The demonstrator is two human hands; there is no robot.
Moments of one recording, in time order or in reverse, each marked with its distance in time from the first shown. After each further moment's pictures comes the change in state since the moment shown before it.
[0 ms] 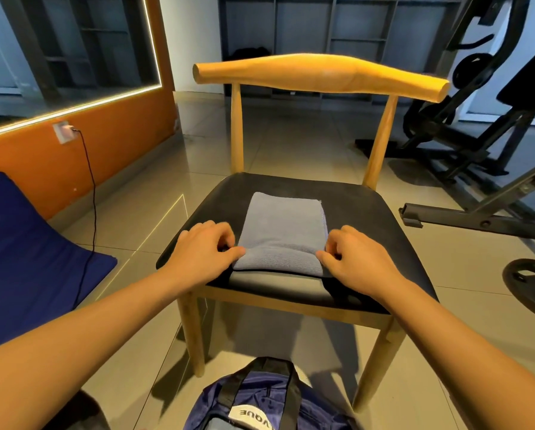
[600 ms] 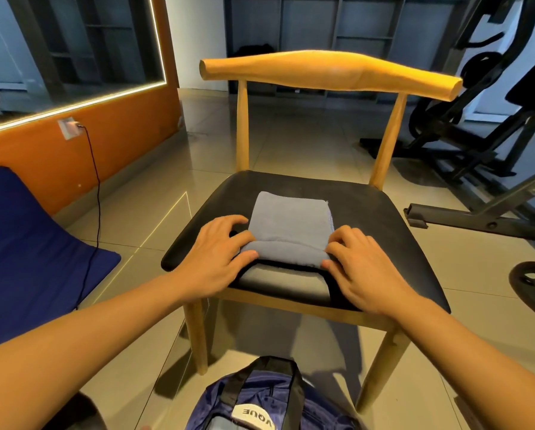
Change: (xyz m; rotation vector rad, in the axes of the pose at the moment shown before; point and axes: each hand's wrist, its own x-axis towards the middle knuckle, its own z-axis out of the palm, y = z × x) left_hand -0.008 -0.012 0.015 0.090 -0.067 0.262; right_hand -0.015 0.006 0.012 -0.153 0.101 -0.275
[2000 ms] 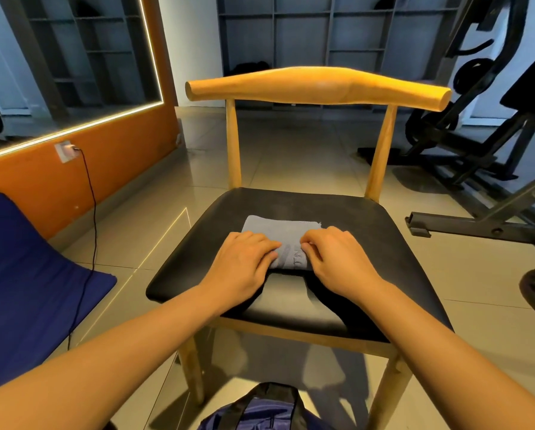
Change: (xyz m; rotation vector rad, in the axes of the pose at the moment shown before) left_hand 0.055 0.038 0.019 0.029 0.198 0.126; right_hand 0.060 0.002 0.003 0.169 0.066 0.139
